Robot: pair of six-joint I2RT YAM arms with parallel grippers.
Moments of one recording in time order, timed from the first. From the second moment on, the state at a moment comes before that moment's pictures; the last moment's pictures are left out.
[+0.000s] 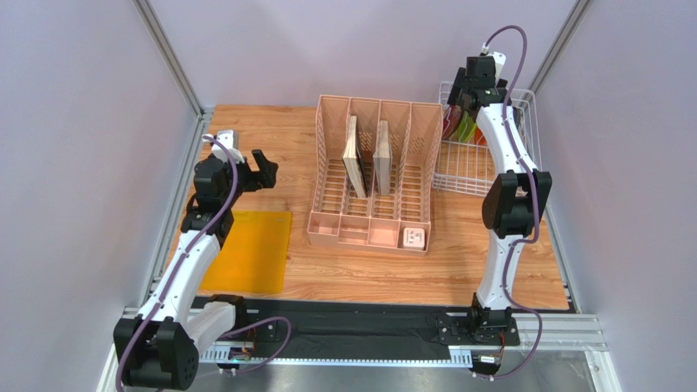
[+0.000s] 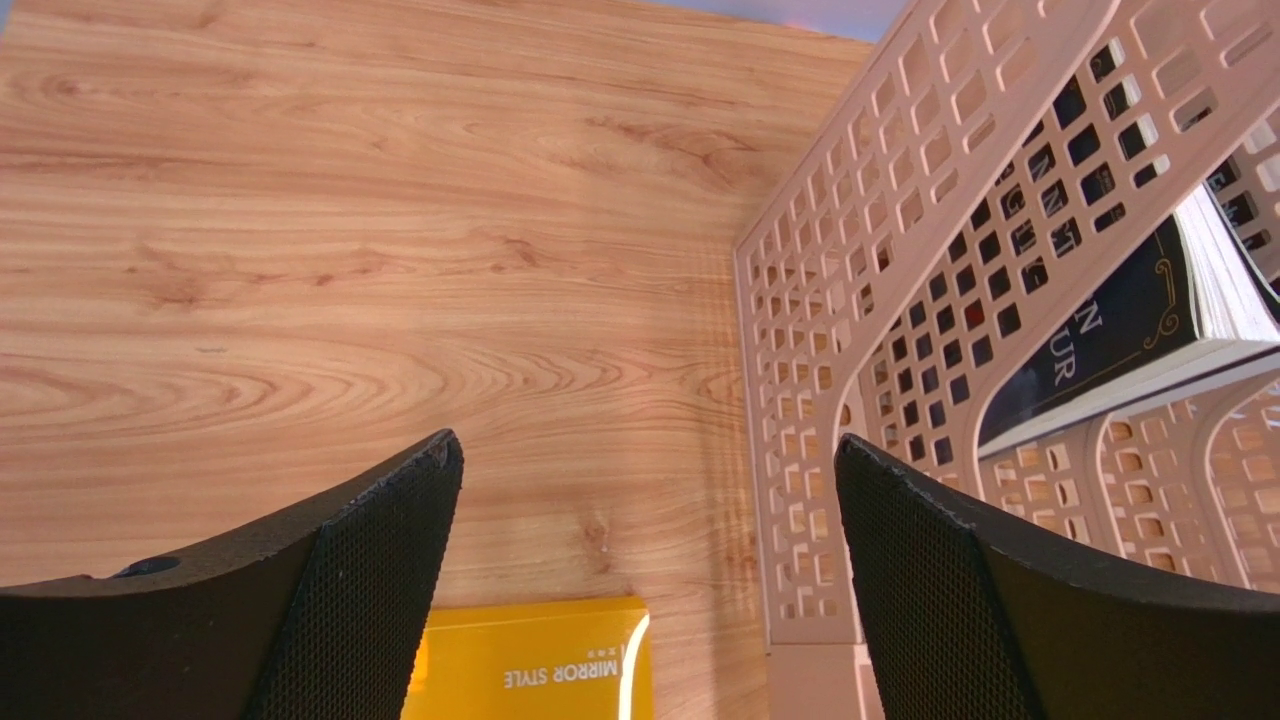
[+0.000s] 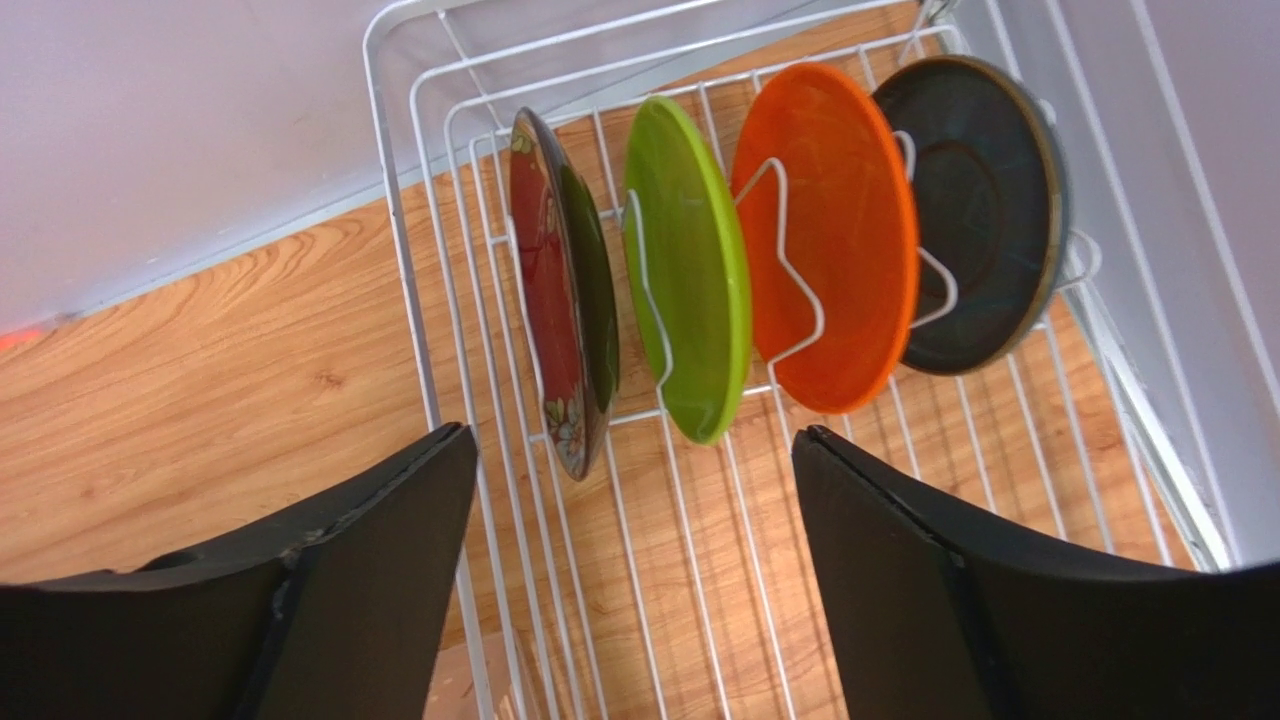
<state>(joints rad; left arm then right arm) -0.06 0.99 0.73 0.01 0.15 -0.24 0.05 2.08 2.10 -0.61 0.38 0.29</state>
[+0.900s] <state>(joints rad) -0.06 1.06 0.67 0.08 0.17 -0.28 -0.03 2.41 2.28 -0.62 0.11 0.31</state>
